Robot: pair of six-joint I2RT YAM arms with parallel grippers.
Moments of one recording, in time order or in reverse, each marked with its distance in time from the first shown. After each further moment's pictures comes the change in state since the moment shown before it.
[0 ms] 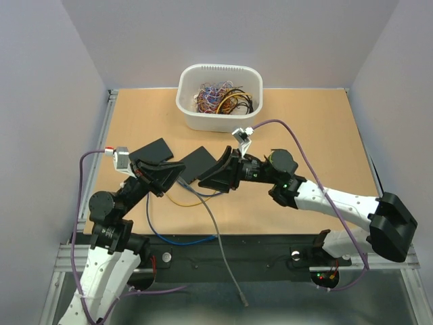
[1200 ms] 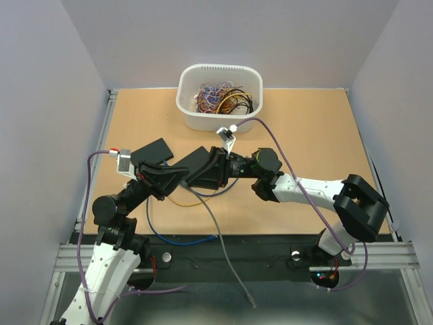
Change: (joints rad) left arm 0.000 0.014 -0.102 0.243 0.089 -0.128; right arm 0.000 0.259 0.074 0.344 -0.128 0.188
